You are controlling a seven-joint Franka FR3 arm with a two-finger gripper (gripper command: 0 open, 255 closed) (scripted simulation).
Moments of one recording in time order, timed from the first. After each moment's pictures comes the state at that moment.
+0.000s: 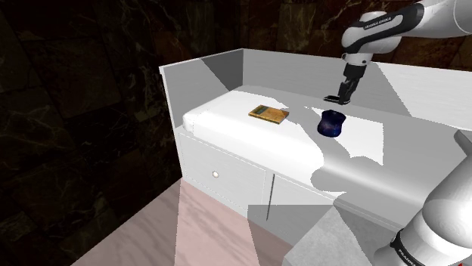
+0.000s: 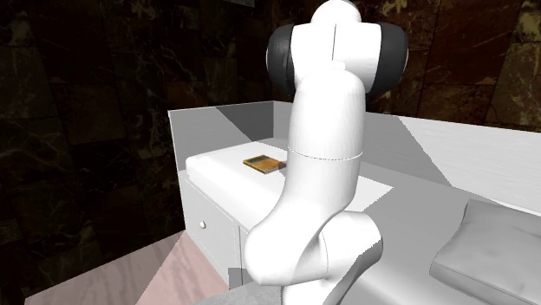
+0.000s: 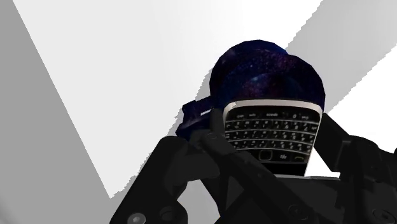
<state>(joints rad) -0.18 -0.04 -0.46 -1.94 0.00 1.91 -0.71</state>
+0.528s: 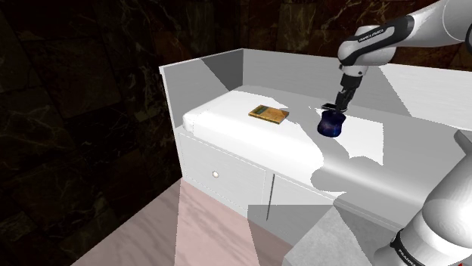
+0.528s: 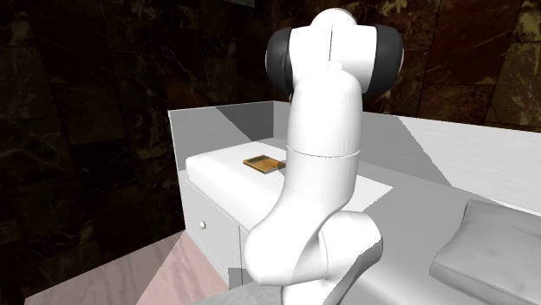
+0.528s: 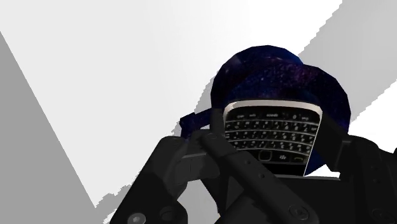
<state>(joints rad) -0.18 -0.01 -0.47 -2.02 0.01 2.01 -0.72</state>
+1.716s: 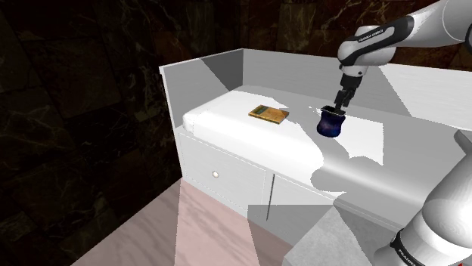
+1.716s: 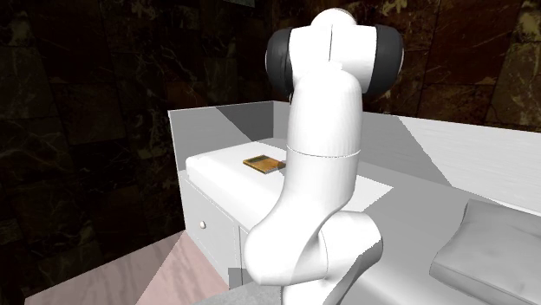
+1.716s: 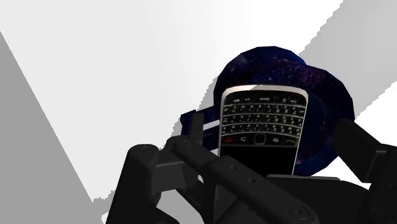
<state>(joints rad) -0.18 -0.01 -0.47 -2.02 0.01 2.01 -0.72</state>
